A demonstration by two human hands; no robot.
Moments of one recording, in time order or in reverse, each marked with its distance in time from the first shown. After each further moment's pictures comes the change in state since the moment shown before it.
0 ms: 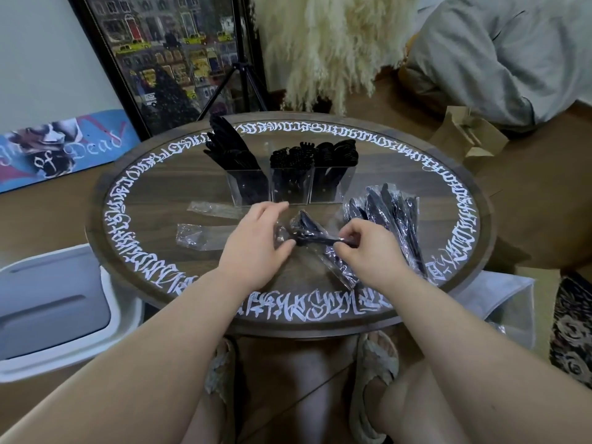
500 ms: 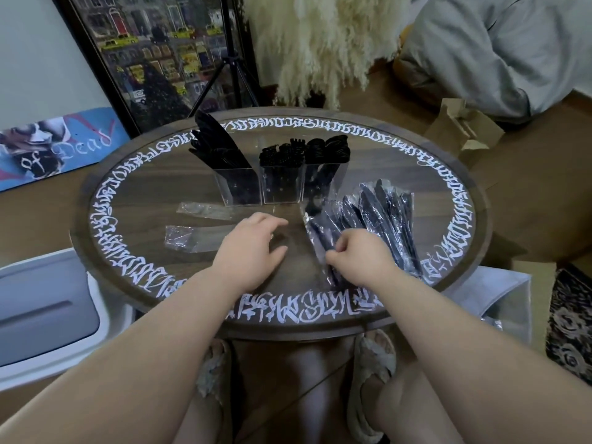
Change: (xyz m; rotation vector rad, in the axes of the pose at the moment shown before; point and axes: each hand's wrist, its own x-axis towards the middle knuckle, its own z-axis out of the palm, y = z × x) left_hand 0.007 0.000 0.003 0.108 -0.172 0.009; right_hand 0.014 0.011 0.010 -0.257 -0.131 0.152
